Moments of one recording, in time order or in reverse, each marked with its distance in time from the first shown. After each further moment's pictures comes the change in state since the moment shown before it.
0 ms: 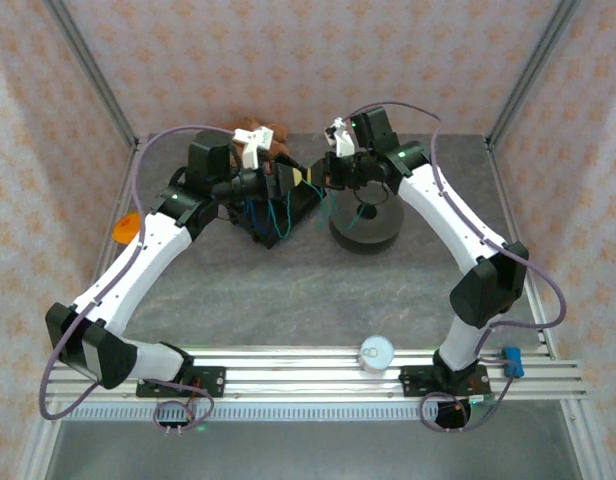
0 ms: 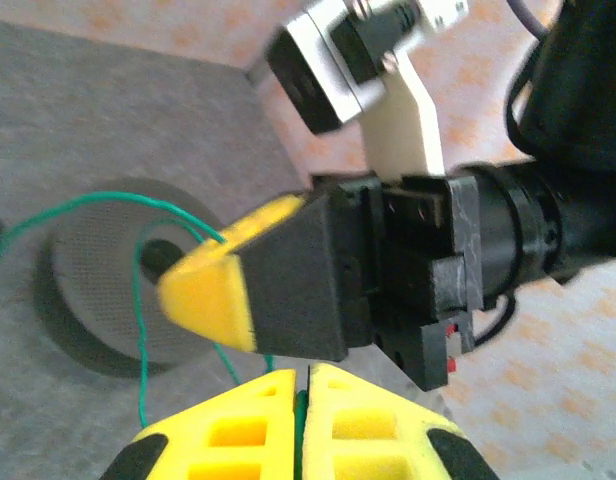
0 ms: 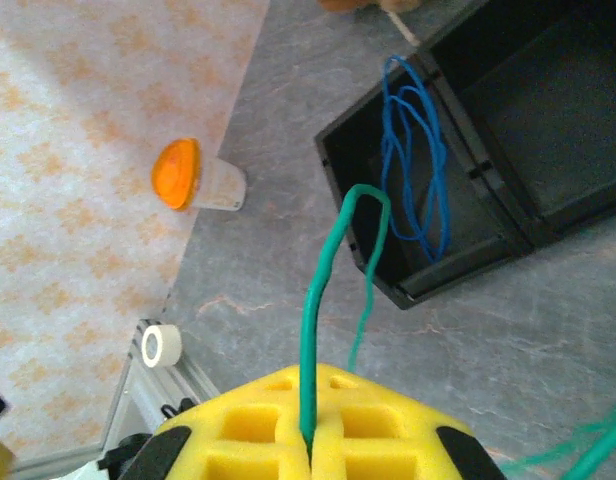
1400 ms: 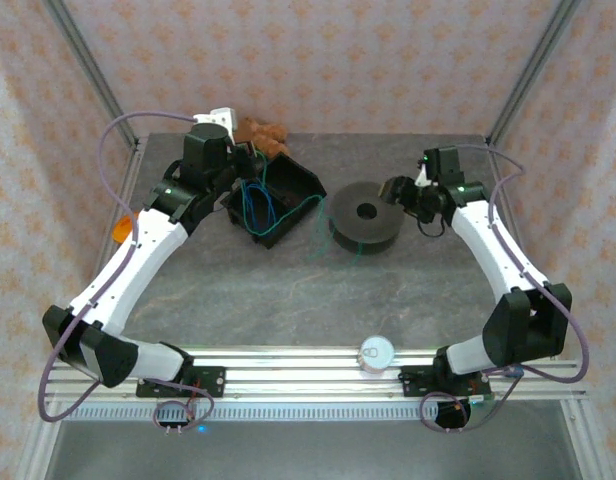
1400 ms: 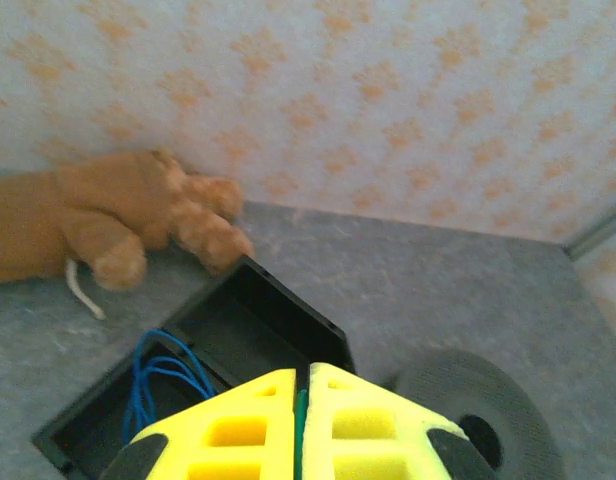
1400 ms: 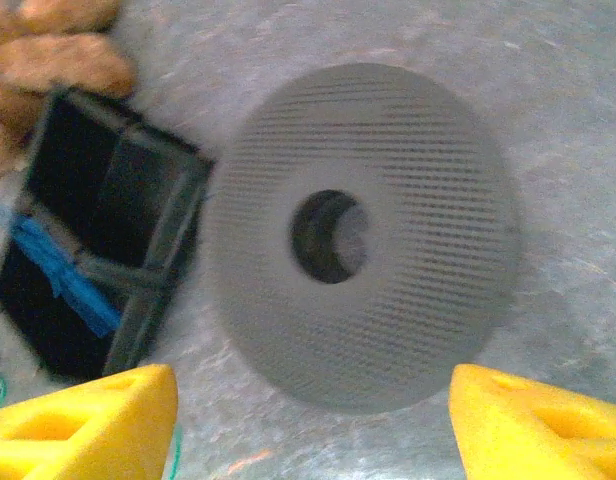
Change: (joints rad) left arm 0.011 0.016 0.085 -0.099 -0.679 0.164; right arm -0.363 -0.306 -0.563 0.103 0.305 0.107
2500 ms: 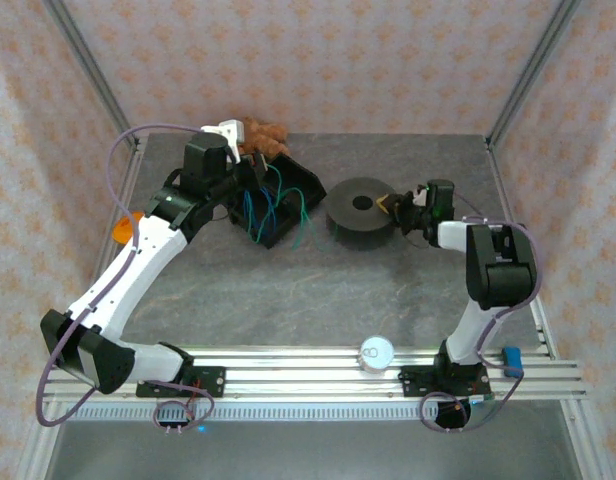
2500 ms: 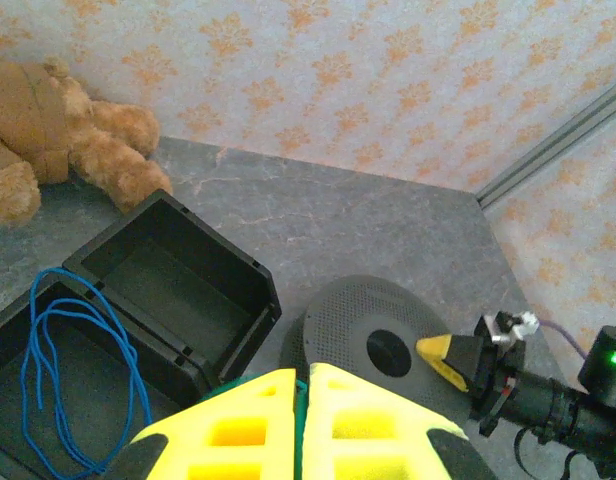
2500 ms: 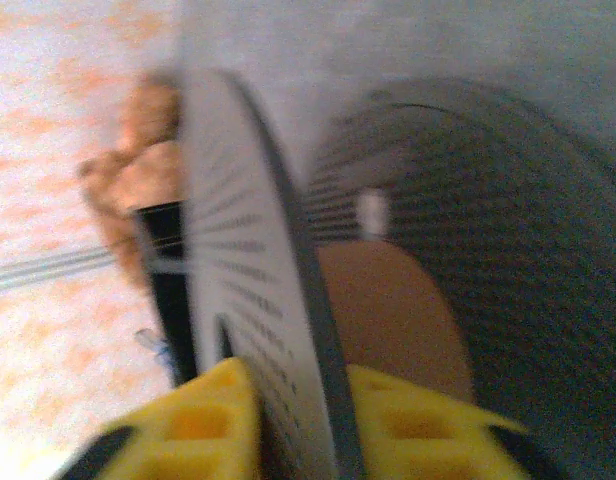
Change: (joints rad) left arm 0.000 -0.035 -0.085 0.029 0.169 -0.080; right arm -0.119 0.371 -0.341 1.036 -0.442 0.543
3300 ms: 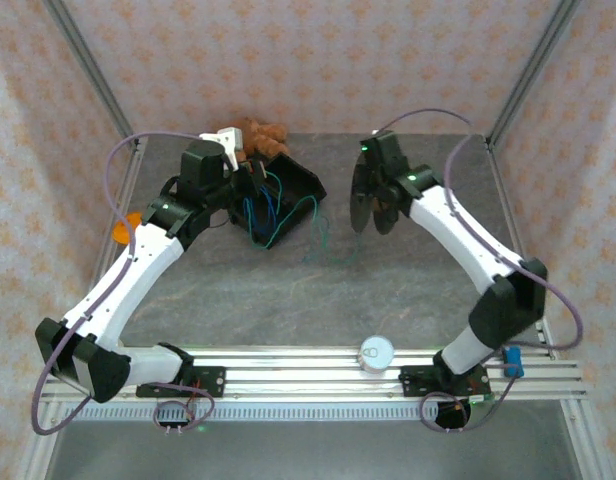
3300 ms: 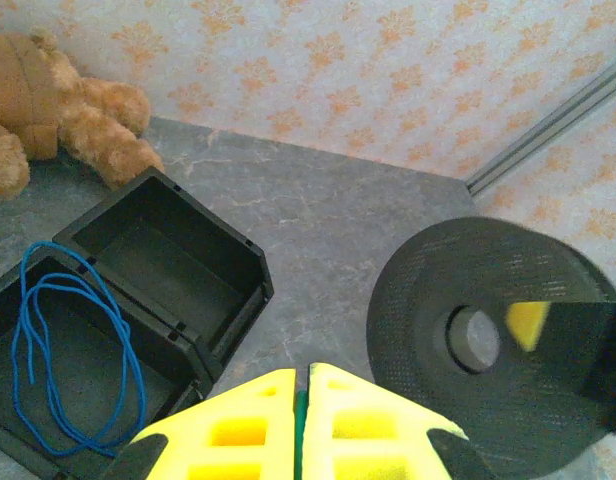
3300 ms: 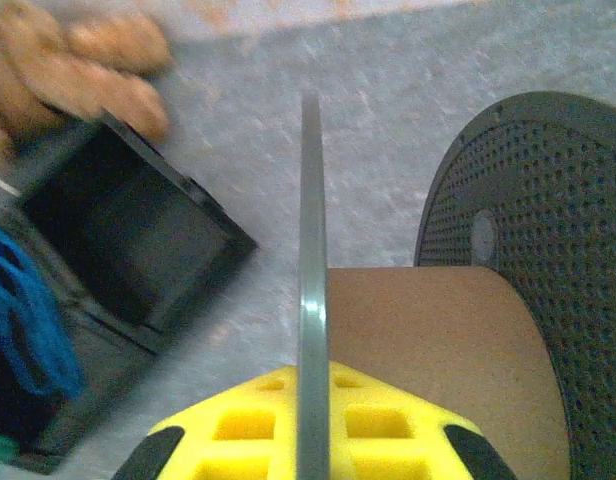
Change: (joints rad) left arm 0.000 -0.048 -0.062 0.006 0.027 -0.014; right arm 0.492 -0.188 0.654 -1.080 0.944 -0.695
